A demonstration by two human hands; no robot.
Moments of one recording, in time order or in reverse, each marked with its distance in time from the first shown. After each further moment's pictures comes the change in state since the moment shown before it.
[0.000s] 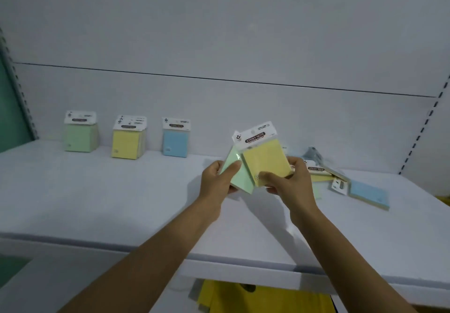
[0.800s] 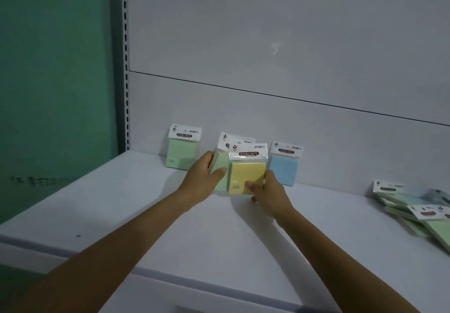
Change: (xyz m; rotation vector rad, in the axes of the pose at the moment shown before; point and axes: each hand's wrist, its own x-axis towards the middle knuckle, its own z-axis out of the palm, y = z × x) left_hand 0.100 0.115 -0.329 0.598 -0.085 0.336; right_hand -0.003 -0.004 0.343 -0.571 -0.305 -0.011
